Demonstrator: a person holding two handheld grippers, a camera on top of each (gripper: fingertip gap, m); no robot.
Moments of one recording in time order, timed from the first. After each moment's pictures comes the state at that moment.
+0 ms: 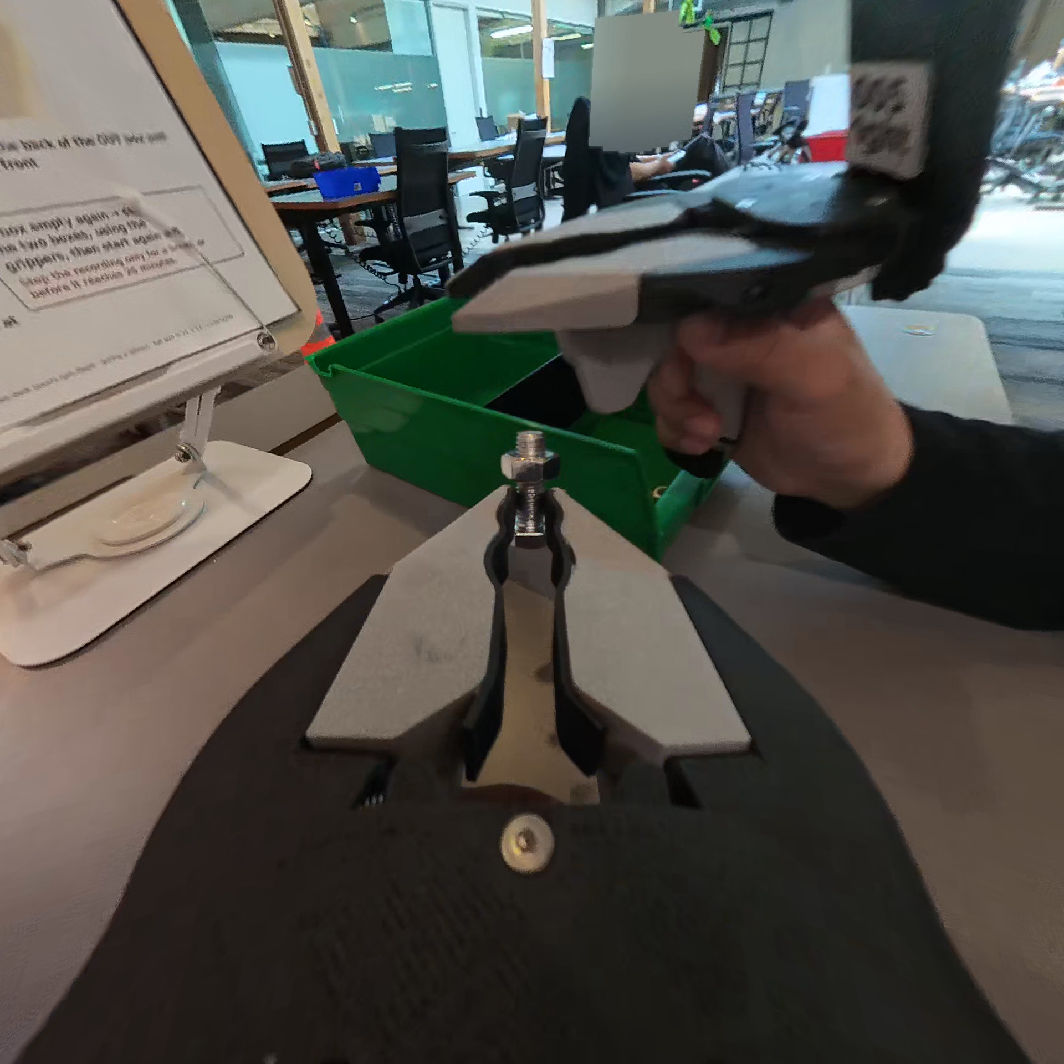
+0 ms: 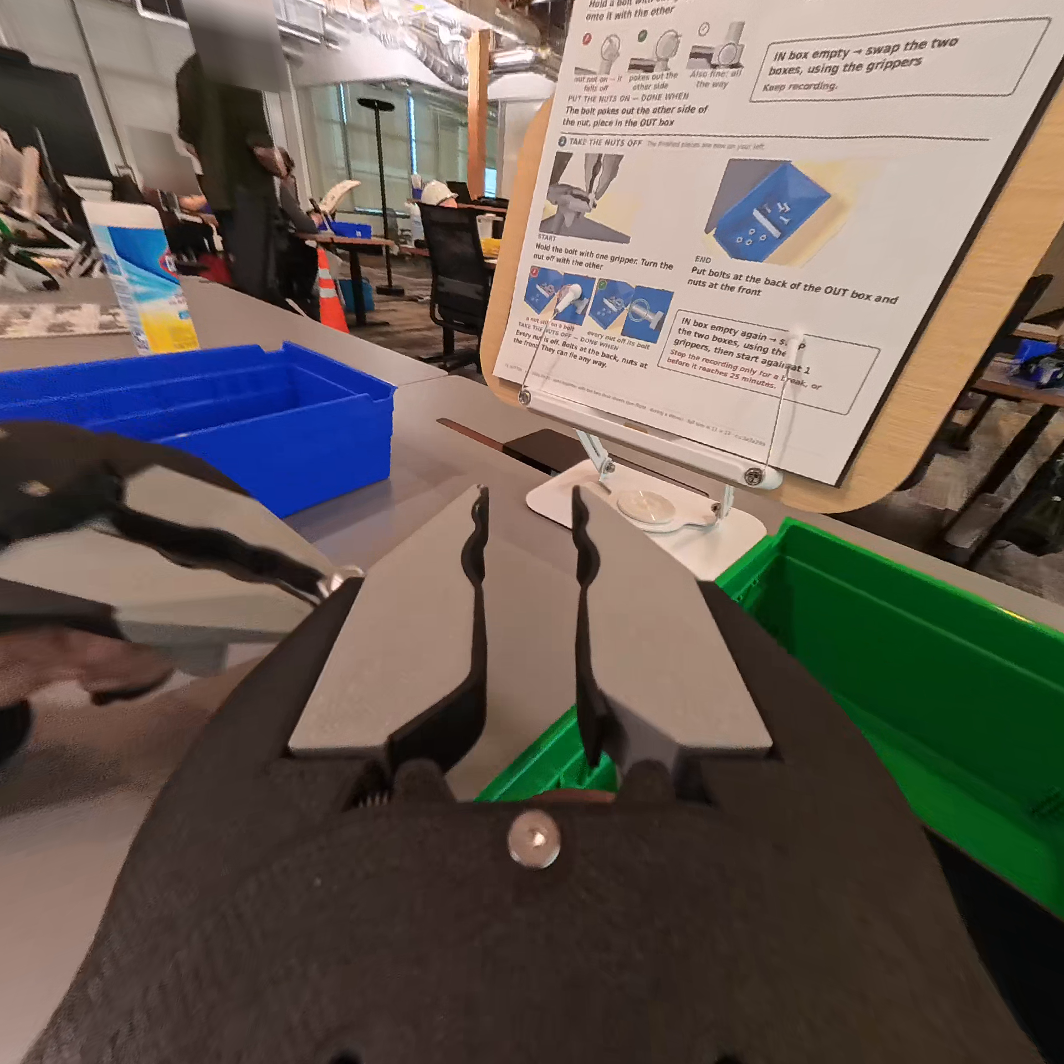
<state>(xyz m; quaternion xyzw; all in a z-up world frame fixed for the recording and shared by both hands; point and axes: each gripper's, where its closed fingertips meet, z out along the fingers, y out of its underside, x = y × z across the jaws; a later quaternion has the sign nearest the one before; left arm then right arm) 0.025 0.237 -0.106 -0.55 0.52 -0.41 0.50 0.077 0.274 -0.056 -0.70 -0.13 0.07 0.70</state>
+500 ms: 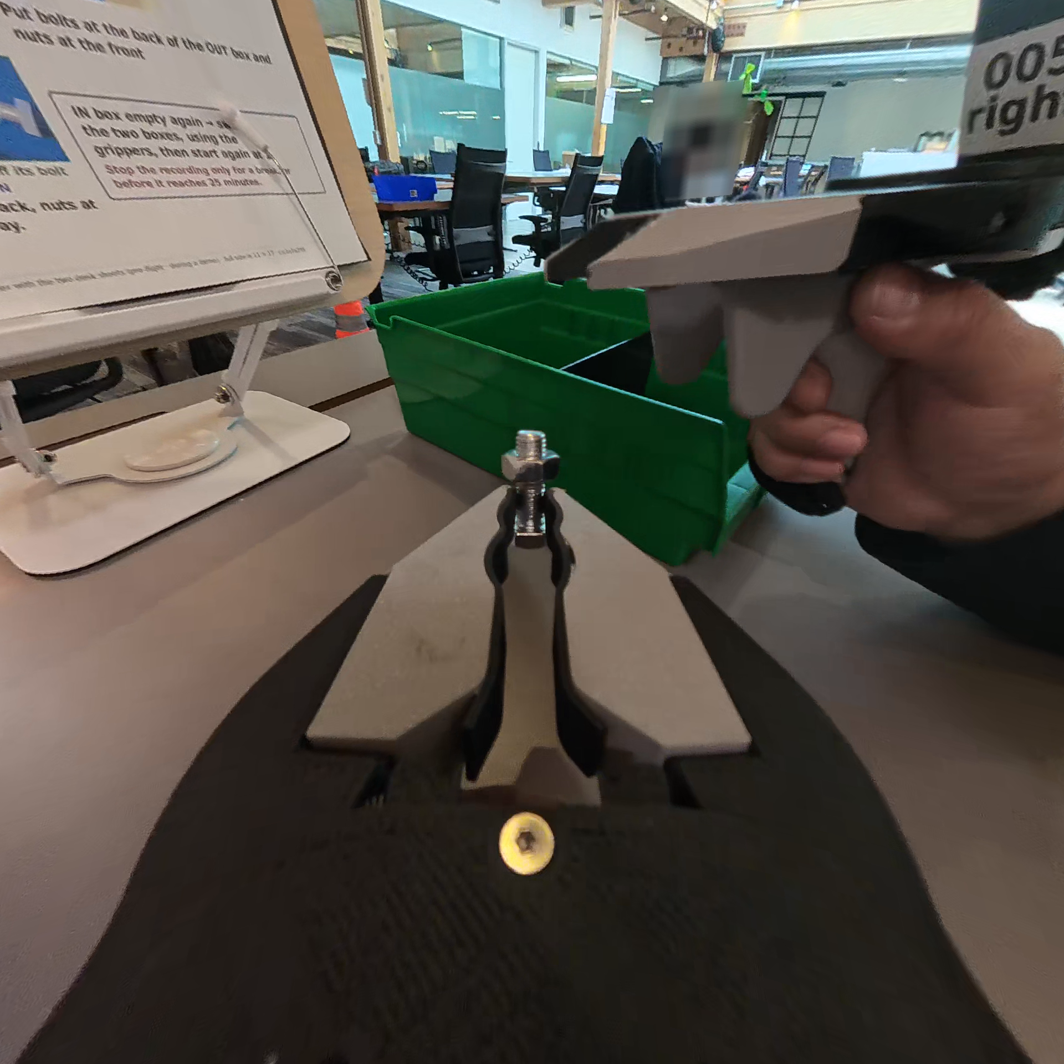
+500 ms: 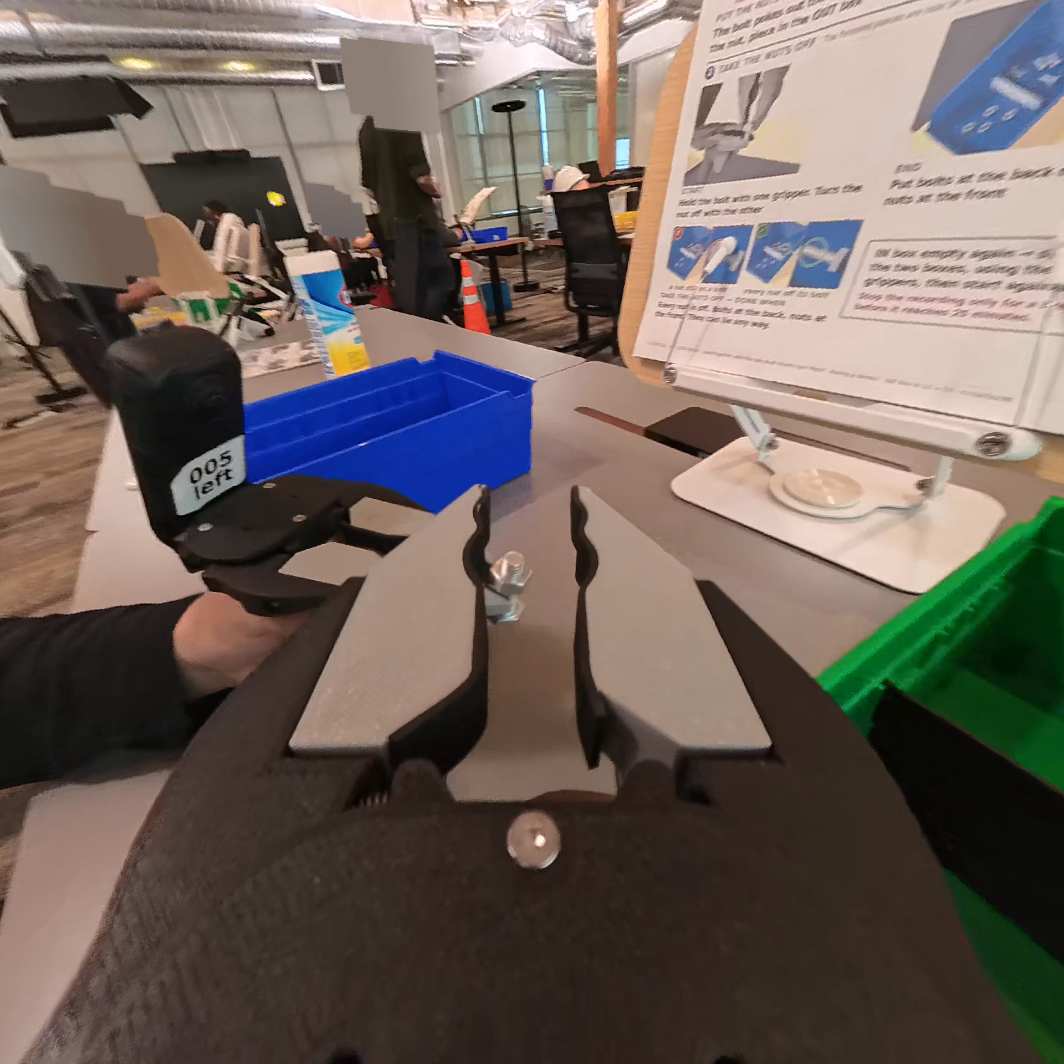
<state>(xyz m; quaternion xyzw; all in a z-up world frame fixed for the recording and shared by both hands) 0.015 0.266 -0.127 -0.58 0.46 -0.43 0.51 0.027 0.265 -0.064 -0.71 -0.15 0.22 0.65</state>
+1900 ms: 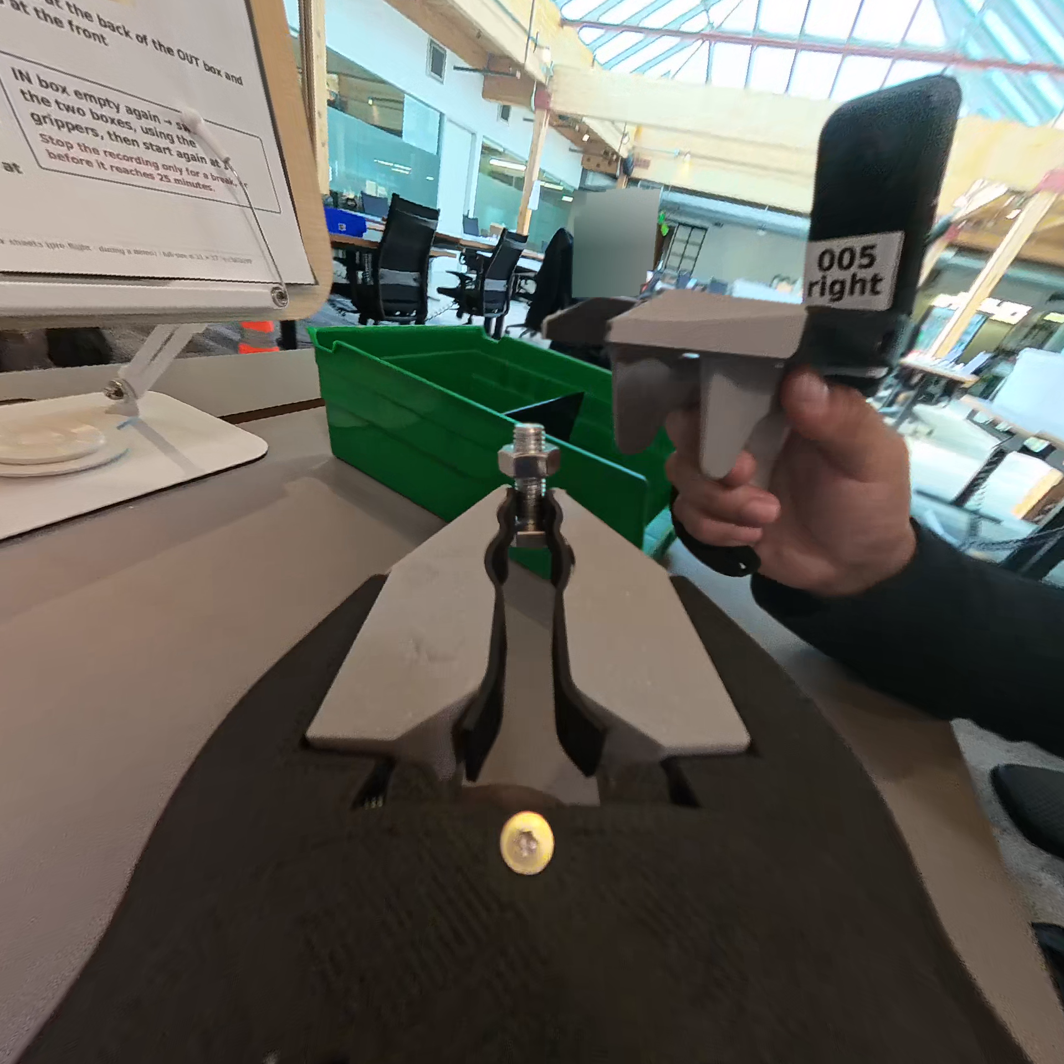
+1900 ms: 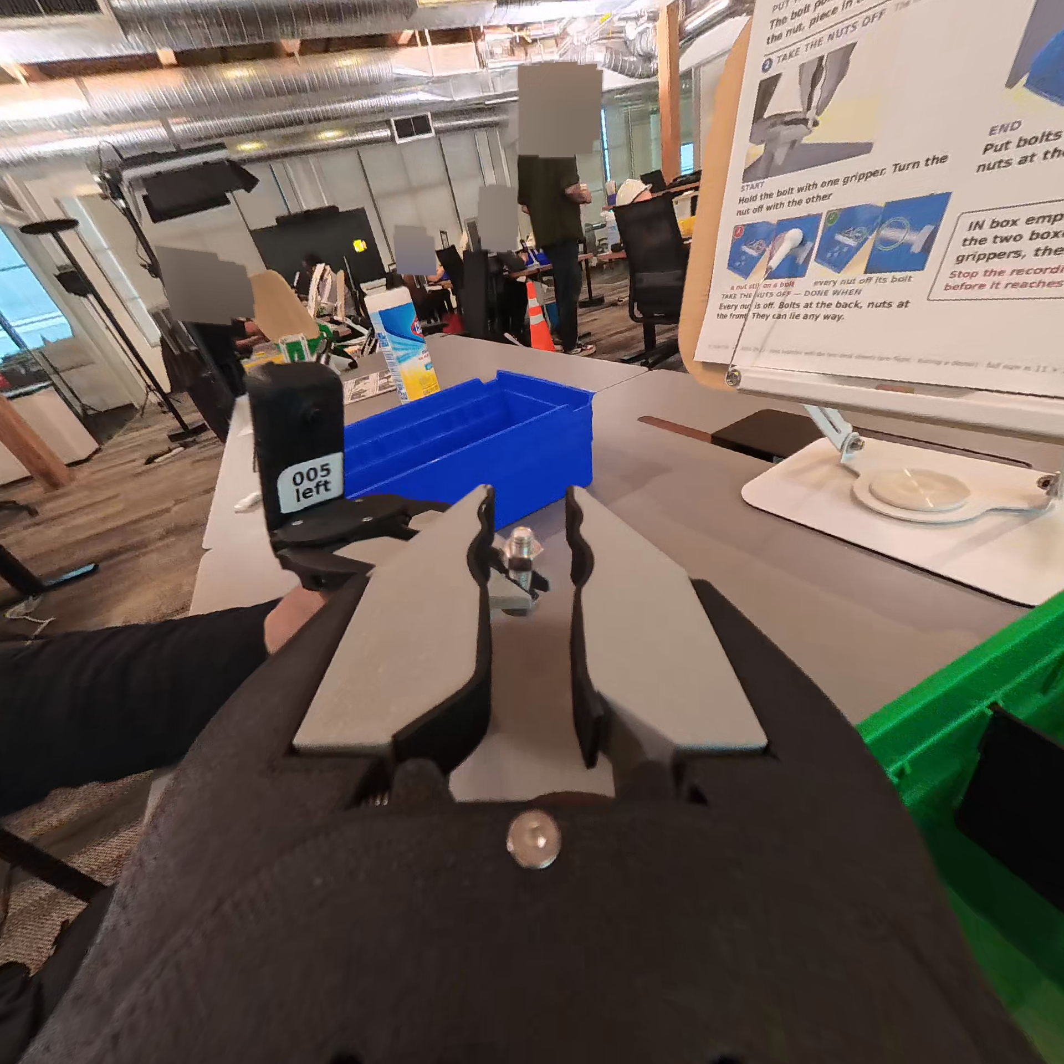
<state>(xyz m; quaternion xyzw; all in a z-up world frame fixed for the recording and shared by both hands) 0.011 0.254 -0.109 -0.56 0.42 -0.54 0.46 0.014 0.257 -0.058 -0.69 -0.15 0.29 0.64</state>
